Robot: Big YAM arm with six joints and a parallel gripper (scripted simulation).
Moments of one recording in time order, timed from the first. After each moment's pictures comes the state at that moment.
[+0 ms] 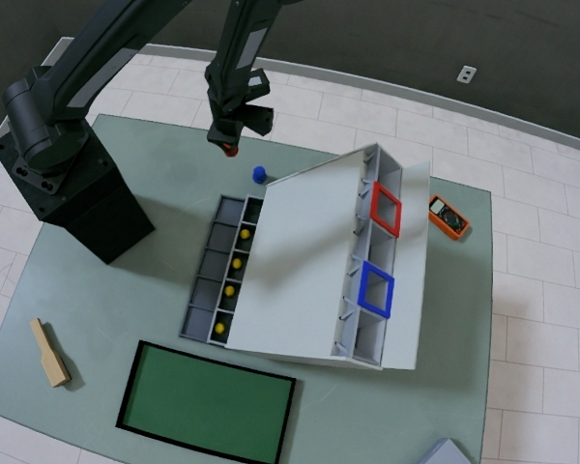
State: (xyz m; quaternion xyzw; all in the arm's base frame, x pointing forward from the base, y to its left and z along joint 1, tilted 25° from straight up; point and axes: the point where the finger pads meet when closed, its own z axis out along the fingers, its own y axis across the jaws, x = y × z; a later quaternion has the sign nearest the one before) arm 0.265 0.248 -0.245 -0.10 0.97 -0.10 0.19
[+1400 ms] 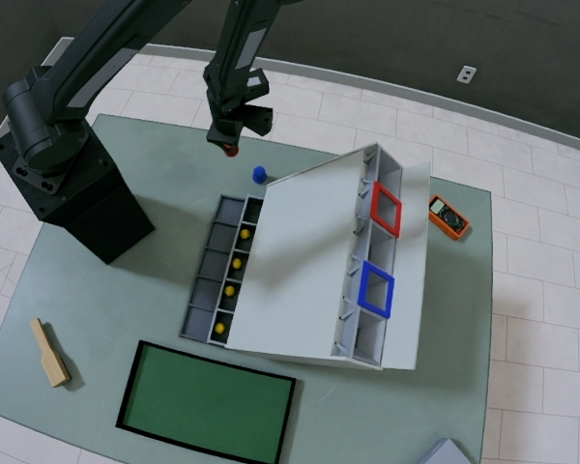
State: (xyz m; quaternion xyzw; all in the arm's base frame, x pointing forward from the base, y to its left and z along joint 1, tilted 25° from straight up) arm 0.265 0.248 -0.245 -0.10 0.97 -0.10 0.19
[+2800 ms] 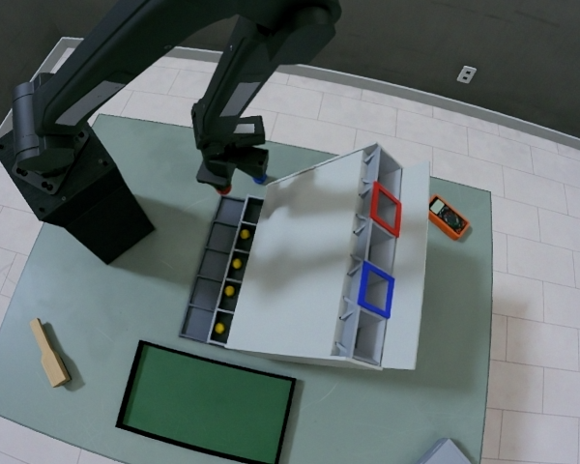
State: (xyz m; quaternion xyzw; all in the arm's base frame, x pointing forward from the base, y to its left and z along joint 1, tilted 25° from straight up) arm 0.291 0.147 -0.209 -0.08 0.97 -0.10 0.19
